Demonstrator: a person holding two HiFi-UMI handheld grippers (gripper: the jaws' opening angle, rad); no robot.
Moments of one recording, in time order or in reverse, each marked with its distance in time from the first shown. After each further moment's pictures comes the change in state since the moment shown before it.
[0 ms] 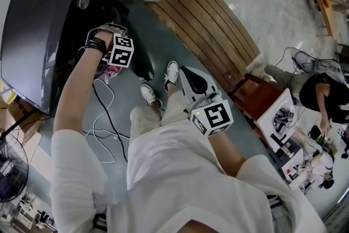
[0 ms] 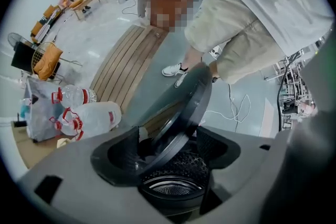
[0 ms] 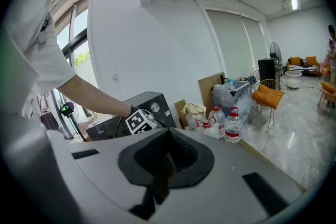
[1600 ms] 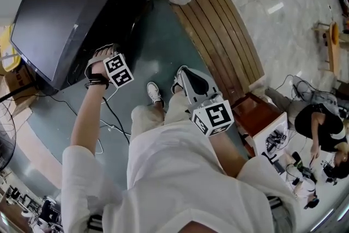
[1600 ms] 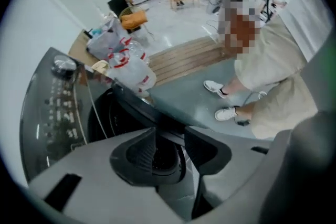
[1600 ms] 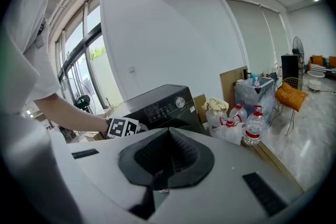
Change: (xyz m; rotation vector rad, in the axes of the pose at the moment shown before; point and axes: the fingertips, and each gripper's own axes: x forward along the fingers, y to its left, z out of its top) left arm -0.001 -0.110 -0.097 -0.832 -0.142 0.326; right arm 0.064 0.104 -0.001 -0.075 0.068 0.176
